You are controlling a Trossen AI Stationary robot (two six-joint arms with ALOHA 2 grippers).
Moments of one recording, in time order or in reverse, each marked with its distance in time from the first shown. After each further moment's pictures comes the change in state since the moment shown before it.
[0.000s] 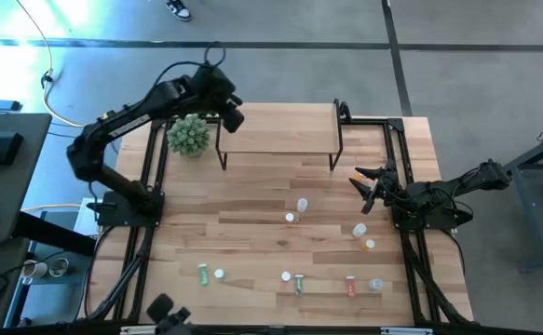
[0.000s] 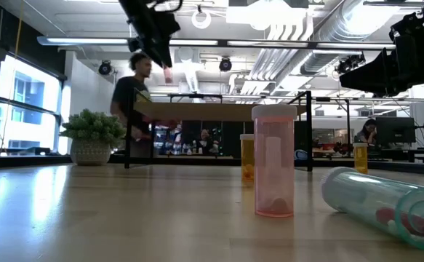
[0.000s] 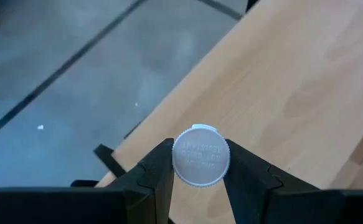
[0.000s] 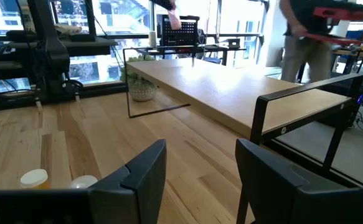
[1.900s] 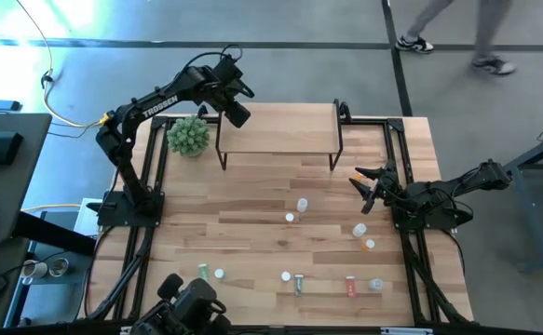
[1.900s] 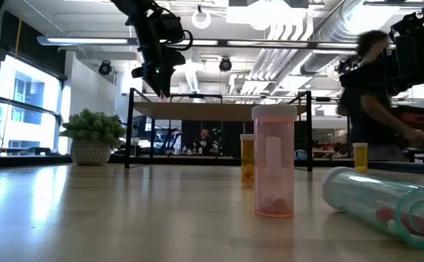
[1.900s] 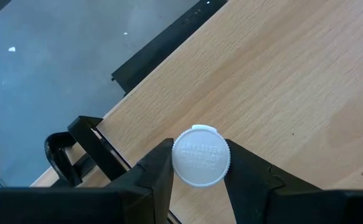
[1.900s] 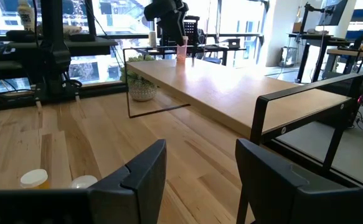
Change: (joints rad) left arm 0.123 0.256 0.153 -0.188 0.102 -0.056; right arm 0.000 0.000 0.000 0.000 0.000 0.000
